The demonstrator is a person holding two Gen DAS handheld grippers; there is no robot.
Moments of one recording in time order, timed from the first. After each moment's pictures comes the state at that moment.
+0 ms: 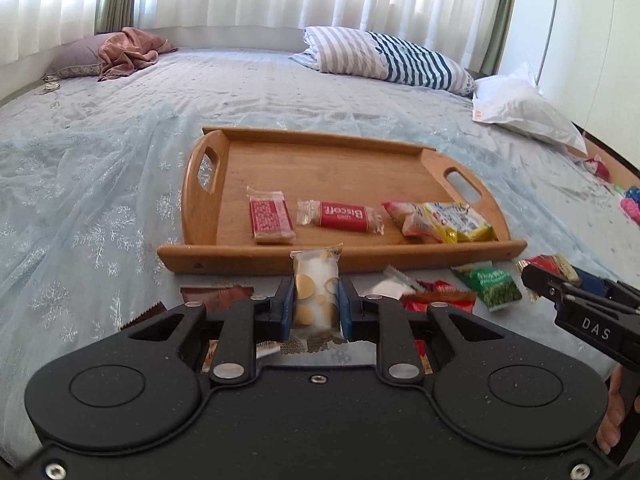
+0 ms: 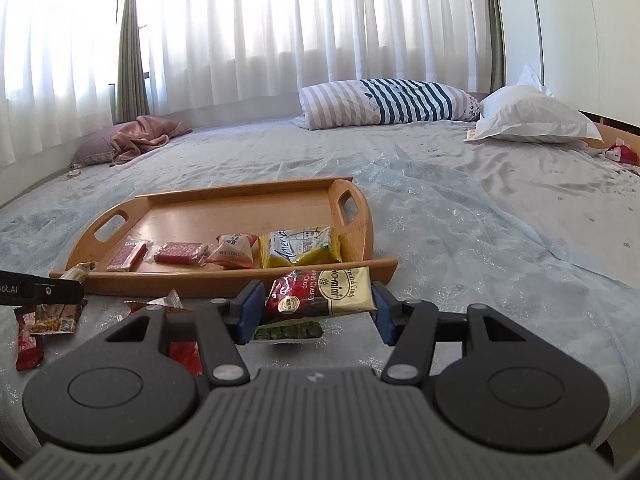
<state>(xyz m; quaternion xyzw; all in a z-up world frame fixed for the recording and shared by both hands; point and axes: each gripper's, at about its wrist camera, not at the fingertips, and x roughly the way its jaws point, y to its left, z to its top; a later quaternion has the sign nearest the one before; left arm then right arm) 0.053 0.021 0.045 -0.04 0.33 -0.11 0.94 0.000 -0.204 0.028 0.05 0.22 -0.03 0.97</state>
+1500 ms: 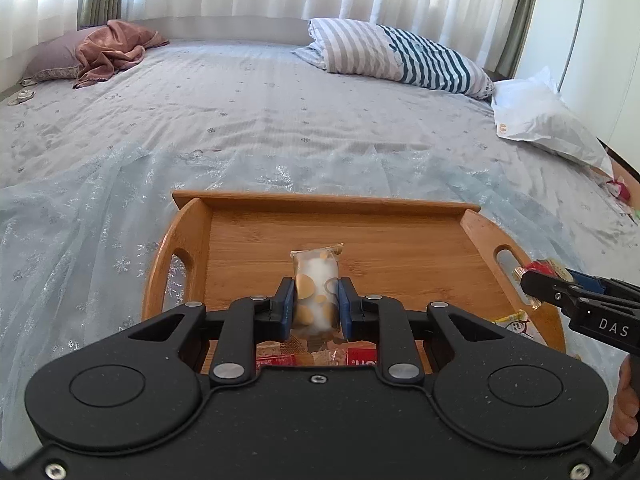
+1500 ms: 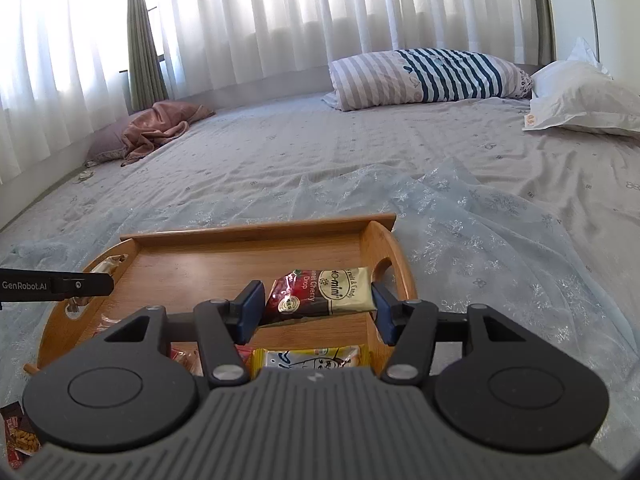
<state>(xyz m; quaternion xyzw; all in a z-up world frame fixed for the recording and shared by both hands) 0.232 0.010 0.061 -0.04 0.35 -0.10 0.93 0.165 -0.230 0.049 0.07 0.28 0.04 0.96</state>
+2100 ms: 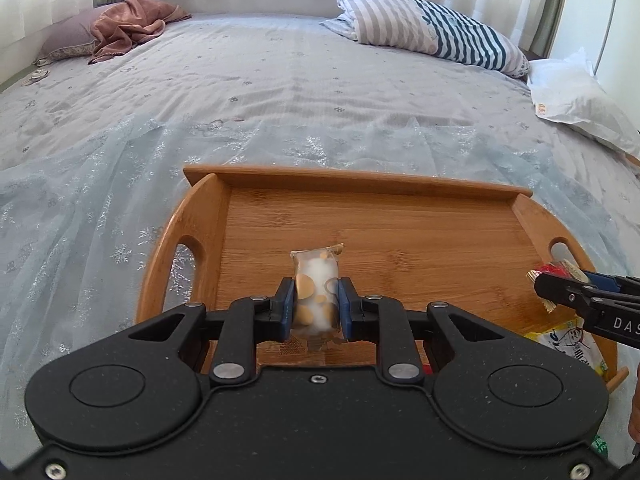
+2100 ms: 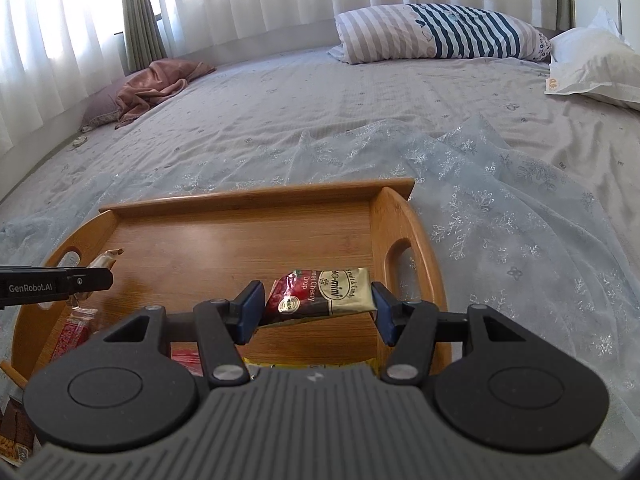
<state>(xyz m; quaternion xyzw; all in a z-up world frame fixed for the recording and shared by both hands) 0.273 0.010 0.028 -0.03 0.39 -0.06 0.92 0.213 -0.229 0.023 0.07 0.35 0.05 0.93</state>
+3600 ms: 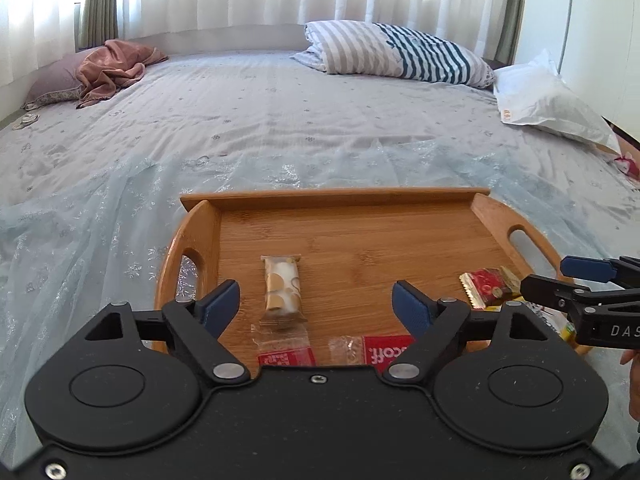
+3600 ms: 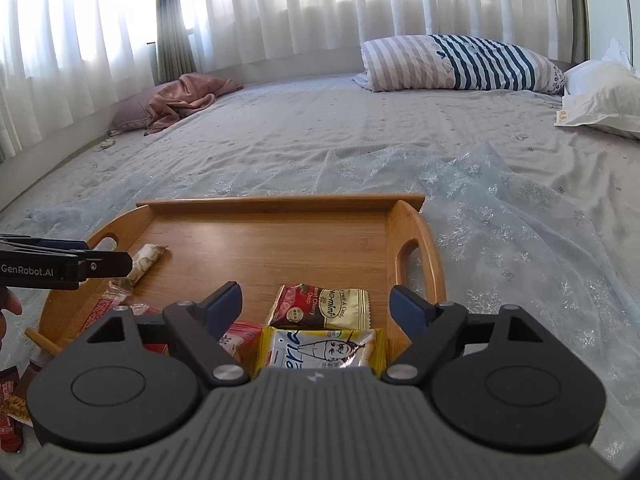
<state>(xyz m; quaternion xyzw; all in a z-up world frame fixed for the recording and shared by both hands) 0.217 0.004 0.055 0.00 0.34 -0.10 0.94 0.165 -0.226 0.039 0.04 0.30 0.09 0.95</state>
